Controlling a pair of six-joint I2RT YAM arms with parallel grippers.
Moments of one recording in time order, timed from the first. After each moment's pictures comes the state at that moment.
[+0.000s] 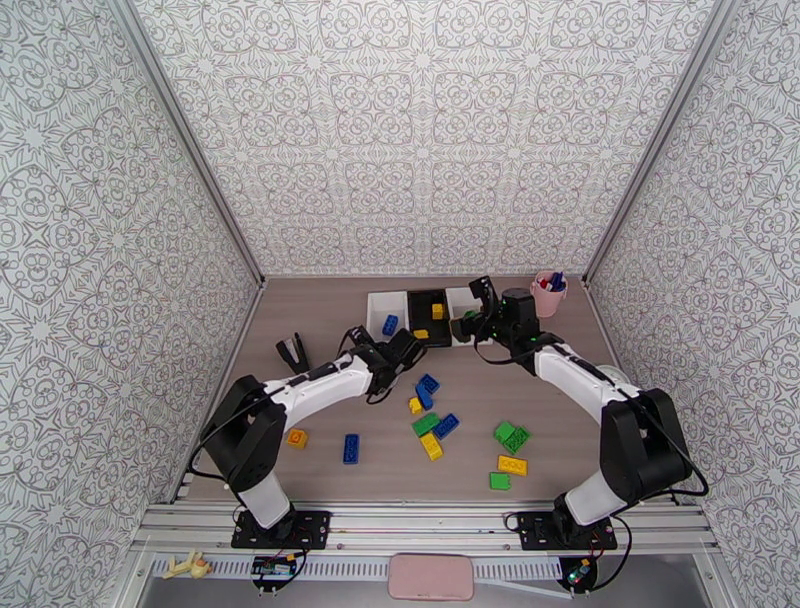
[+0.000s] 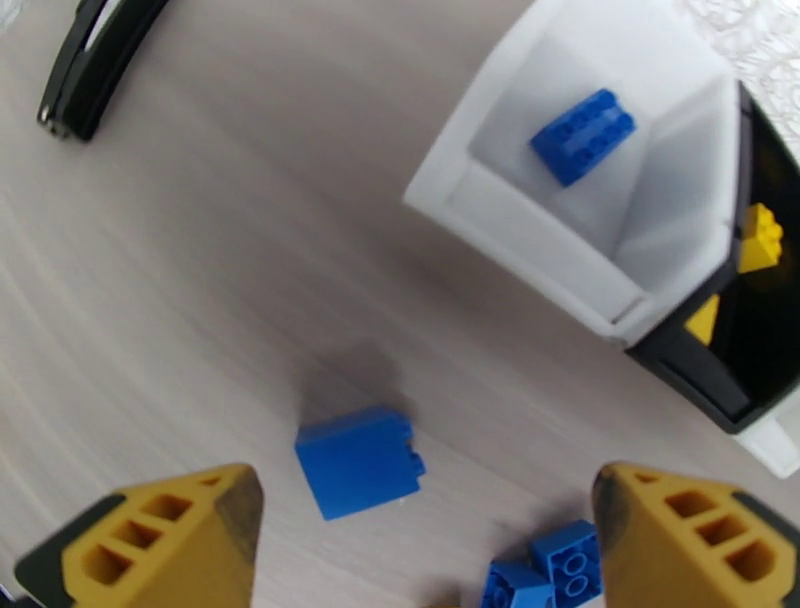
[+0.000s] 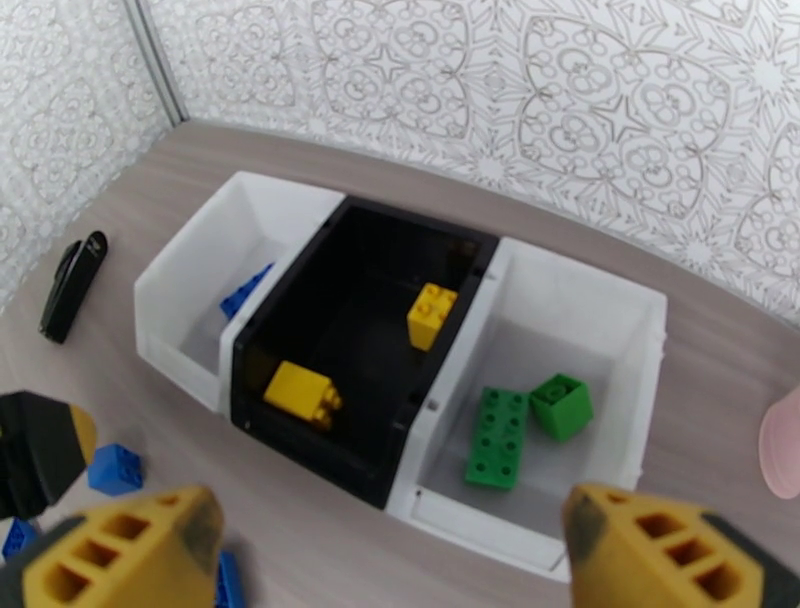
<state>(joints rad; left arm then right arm) -0.72 1.76 1.22 -0.64 -0.51 -1.37 0.31 1.58 1.06 0.02 -0.27 0.00</state>
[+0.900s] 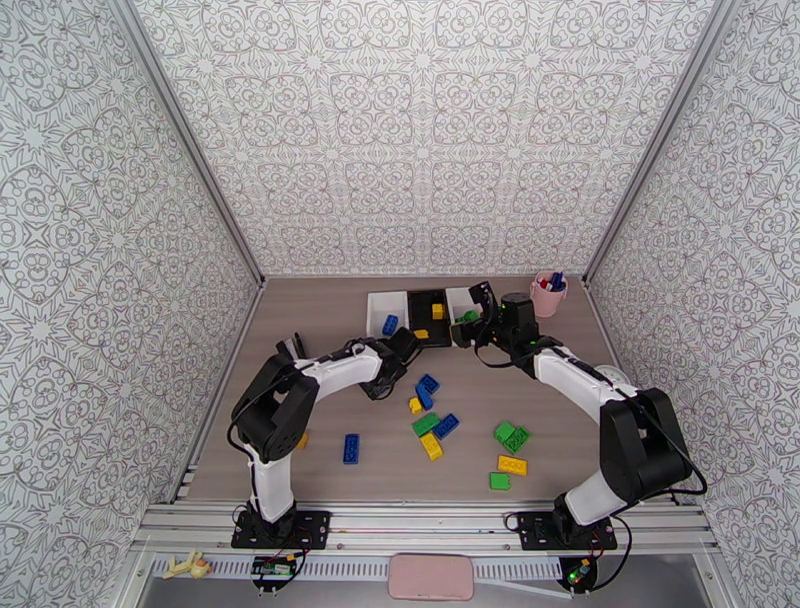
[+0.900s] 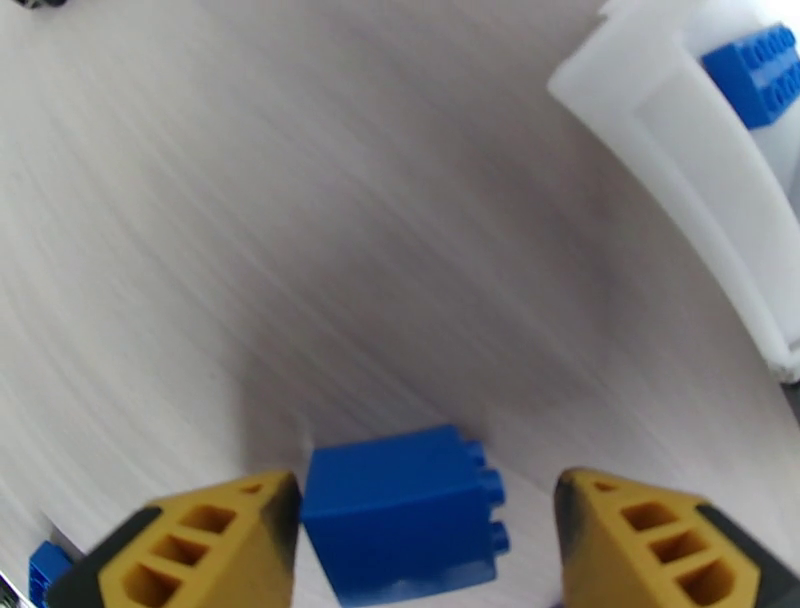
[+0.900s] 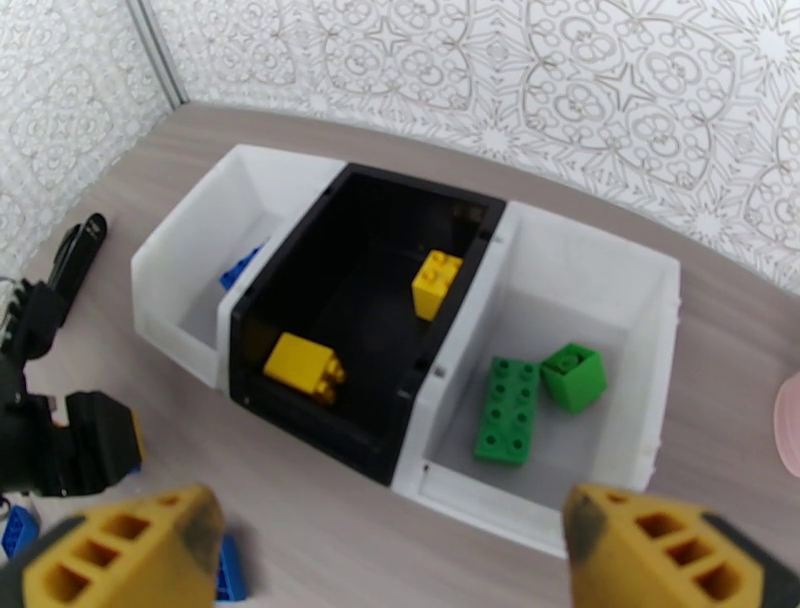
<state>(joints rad) -0.65 1.93 1.28 -0.68 -0.33 -1.41 0.31 1.58 1.03 0.02 -0.27 0.00</state>
